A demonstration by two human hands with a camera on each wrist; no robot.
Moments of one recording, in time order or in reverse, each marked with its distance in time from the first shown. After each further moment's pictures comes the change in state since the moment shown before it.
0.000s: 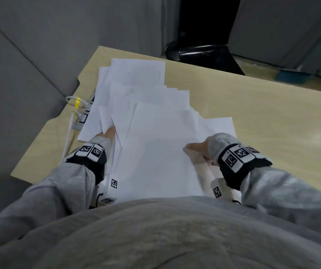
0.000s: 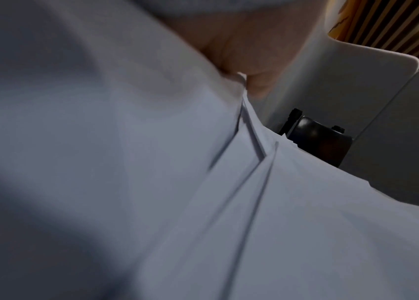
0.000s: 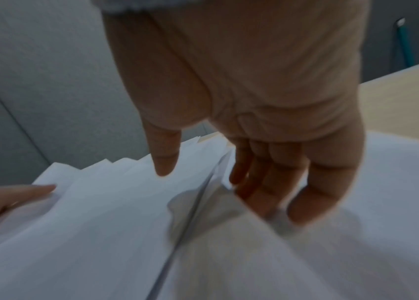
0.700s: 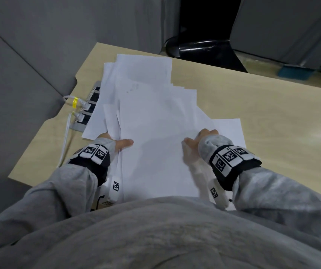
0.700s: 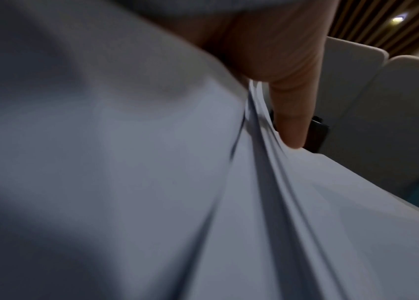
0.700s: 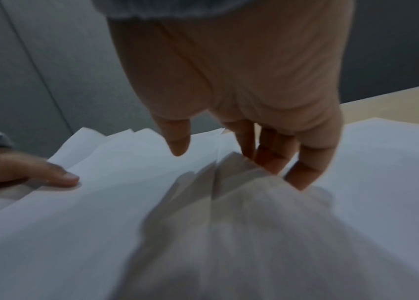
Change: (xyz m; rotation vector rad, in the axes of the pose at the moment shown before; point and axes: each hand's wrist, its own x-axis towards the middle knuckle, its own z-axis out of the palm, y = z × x) left_hand 0.001 -0.005 0.007 0.259 -0.027 0.119; right_hand 0.010 -0.013 0.010 -0.111 0.349 -0.111
